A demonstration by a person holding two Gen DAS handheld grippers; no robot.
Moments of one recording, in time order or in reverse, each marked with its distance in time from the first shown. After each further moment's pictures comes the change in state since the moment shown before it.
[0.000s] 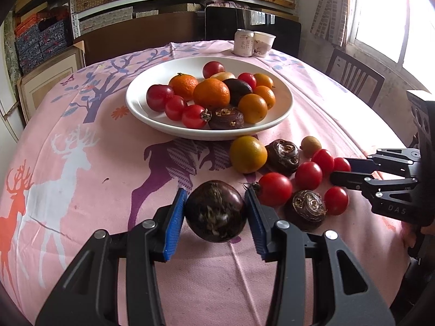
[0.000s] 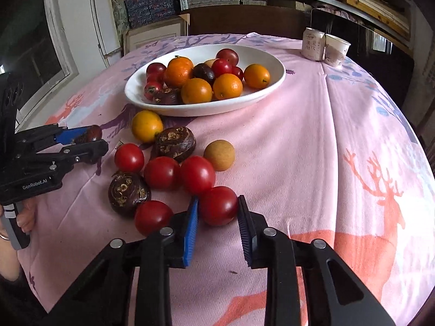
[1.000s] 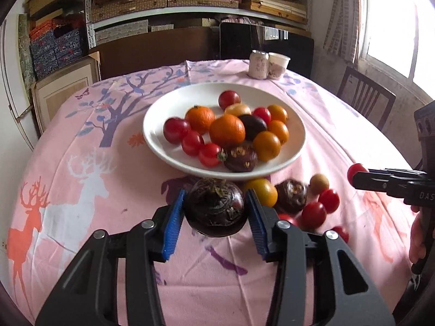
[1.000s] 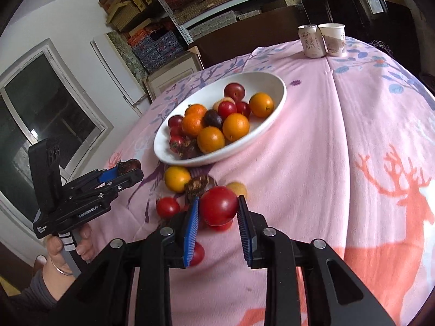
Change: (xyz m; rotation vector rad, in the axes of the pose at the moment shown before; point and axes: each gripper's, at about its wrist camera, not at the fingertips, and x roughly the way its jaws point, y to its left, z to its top) left arm -0.011 0.004 0.036 -0.045 -0.083 0.070; right arm -0.022 -0.047 0.027 0.234 -0.121 0.301
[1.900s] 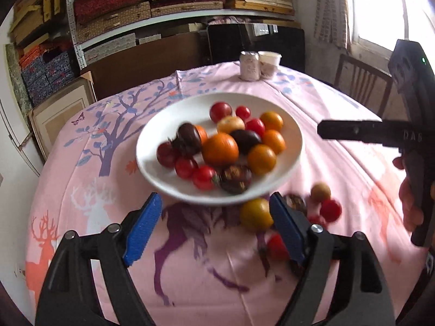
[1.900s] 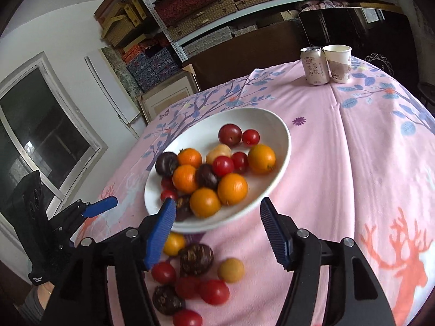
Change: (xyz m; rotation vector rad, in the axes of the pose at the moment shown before) left arm 0.007 -0.020 0.008 0.149 0.024 0.031; right arm 0.016 -0.005 0.040 0.007 -0.080 -0.015
